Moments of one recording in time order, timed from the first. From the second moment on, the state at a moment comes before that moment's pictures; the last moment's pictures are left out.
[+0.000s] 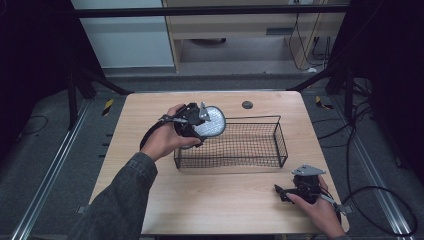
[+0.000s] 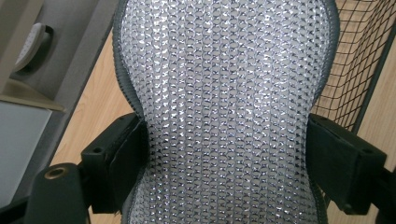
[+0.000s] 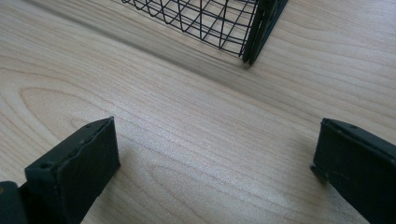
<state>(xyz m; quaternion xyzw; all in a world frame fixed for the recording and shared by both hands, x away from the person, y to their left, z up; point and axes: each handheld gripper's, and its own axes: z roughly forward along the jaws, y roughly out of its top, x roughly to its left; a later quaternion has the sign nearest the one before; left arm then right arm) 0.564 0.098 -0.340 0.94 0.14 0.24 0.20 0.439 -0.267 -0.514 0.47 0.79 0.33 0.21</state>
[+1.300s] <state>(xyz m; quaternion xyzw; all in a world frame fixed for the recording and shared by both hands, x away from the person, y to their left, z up) 0.572 0.065 -0.378 0.96 0.09 0.21 0.17 0.440 -0.267 -0.514 0.48 0.79 0.34 0.20</state>
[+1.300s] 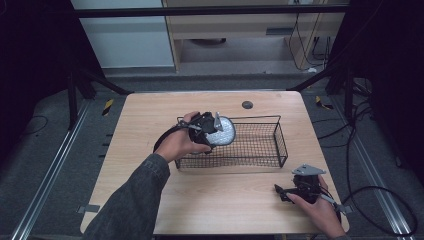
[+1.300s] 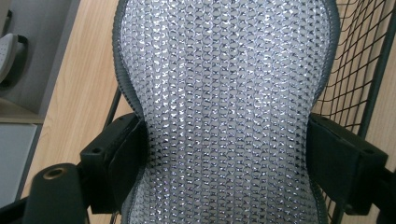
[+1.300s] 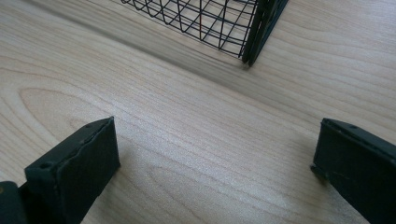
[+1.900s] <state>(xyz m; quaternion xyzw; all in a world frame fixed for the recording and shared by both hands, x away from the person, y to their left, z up) 0.579 0.074 -0.384 0.96 0.14 0.18 0.18 0.440 -0.267 -0.514 0.48 0.79 0.34 0.20</state>
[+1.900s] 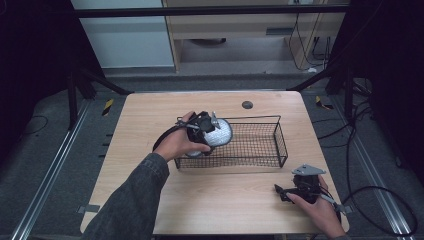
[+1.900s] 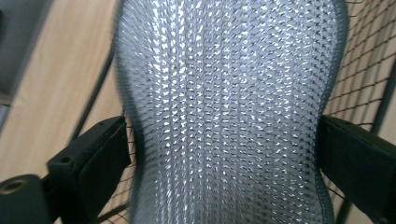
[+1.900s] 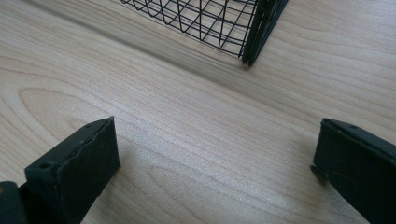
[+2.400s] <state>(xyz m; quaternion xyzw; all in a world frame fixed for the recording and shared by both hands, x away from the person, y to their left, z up) 0.573 0.080 -0.384 0.95 0.15 0.17 0.21 0.440 -0.267 -0.514 0.48 0.79 0.33 0.21</state>
